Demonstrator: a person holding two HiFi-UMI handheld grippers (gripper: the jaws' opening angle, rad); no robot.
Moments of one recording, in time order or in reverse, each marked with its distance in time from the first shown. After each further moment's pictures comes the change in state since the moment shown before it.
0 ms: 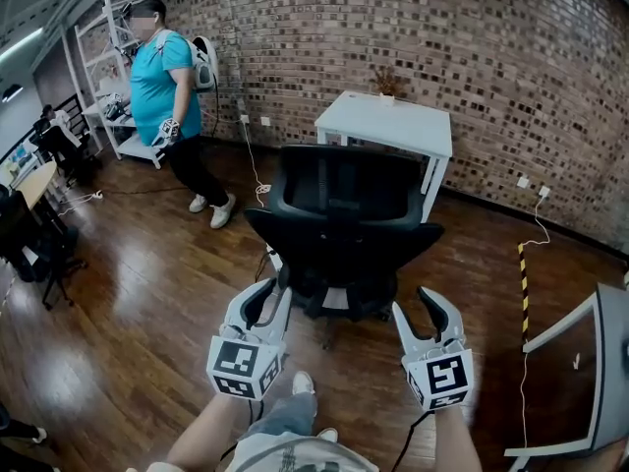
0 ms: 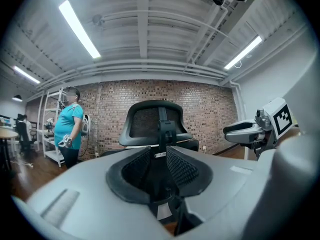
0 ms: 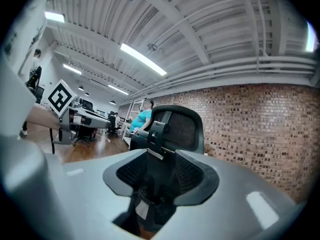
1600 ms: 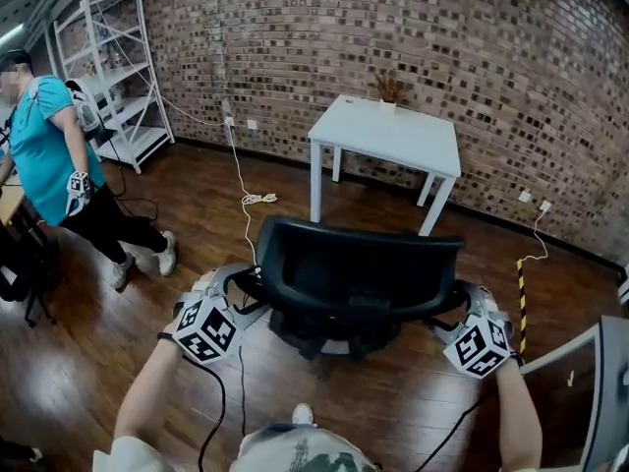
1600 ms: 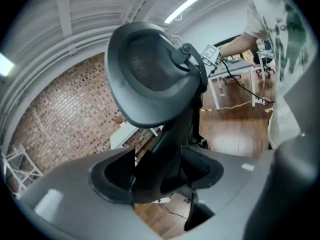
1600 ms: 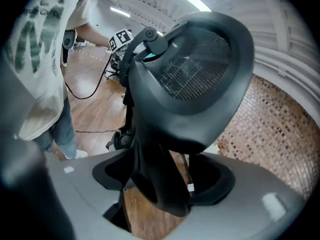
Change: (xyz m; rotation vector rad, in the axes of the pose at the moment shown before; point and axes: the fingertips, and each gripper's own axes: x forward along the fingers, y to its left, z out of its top) left arm 0.171 0.146 -0.077 0.683 0.346 -0.412; right arm 0.166 -0.107 -0.116 -0.564 0.483 0.333
